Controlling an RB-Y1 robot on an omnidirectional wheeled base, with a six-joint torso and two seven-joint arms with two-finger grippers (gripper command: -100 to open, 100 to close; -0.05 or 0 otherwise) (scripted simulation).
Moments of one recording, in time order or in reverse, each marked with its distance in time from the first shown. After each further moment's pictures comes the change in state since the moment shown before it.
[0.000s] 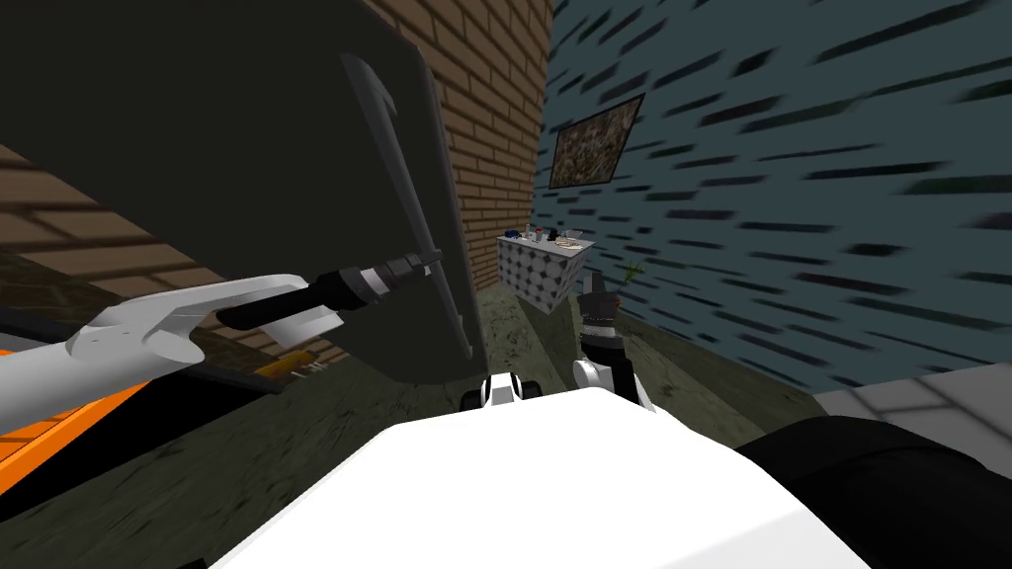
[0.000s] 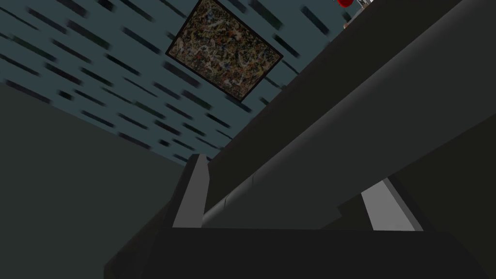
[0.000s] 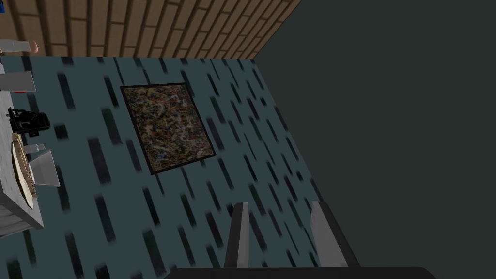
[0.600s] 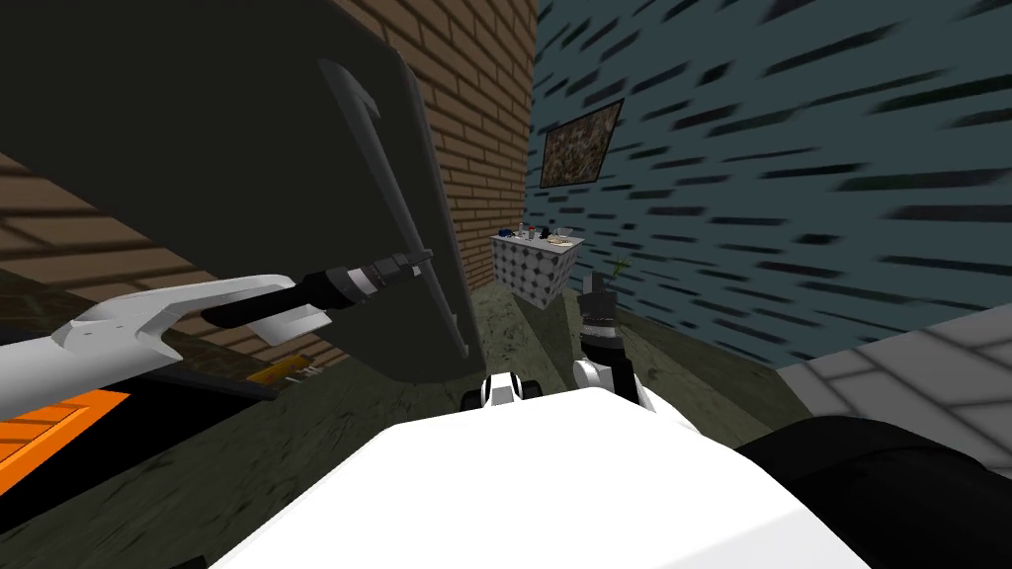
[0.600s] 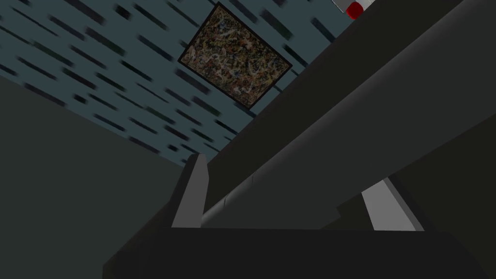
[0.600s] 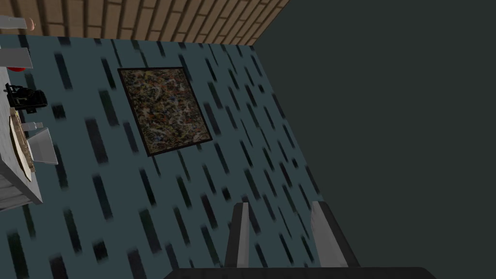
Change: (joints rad) left arm -0.028 0.054 -0.082 0.136 0.029 -0.173 0.009; right arm 0.000 0.000 0.000 0.000 0.000 0.000 0.000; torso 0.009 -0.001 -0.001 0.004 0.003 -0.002
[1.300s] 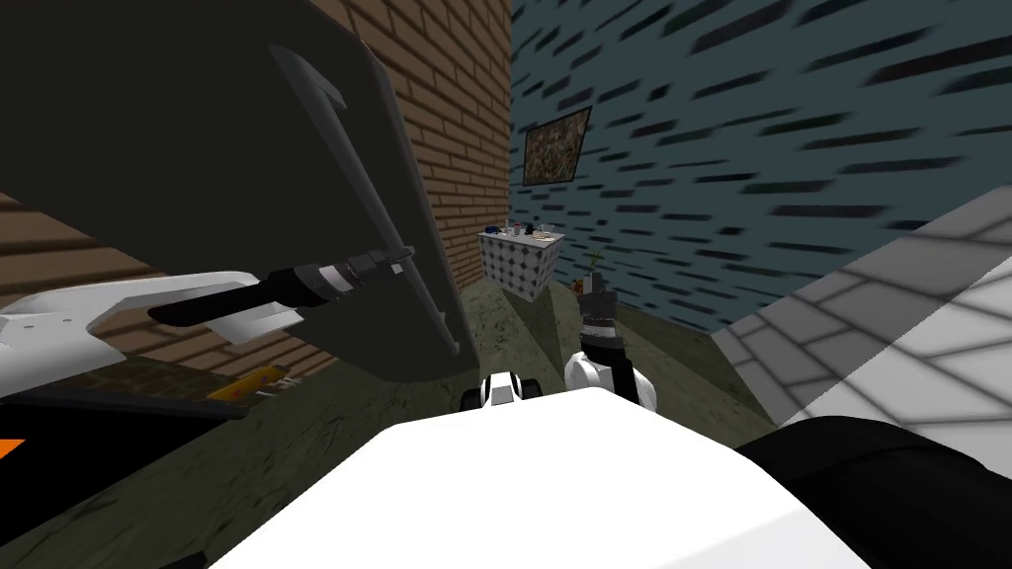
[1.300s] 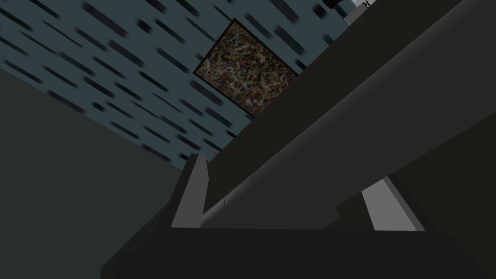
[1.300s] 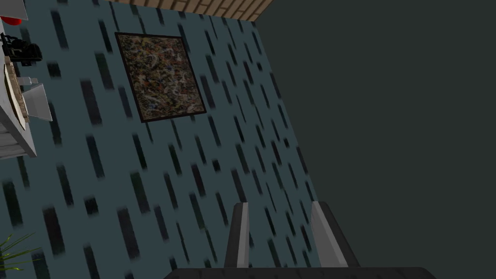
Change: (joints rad) left arm -0.046 0.087 -0.105 0.177 0.037 -0.194 0.024; right arm 0.000 0.000 0.000 0.000 0.000 0.000 0.000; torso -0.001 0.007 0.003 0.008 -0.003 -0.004
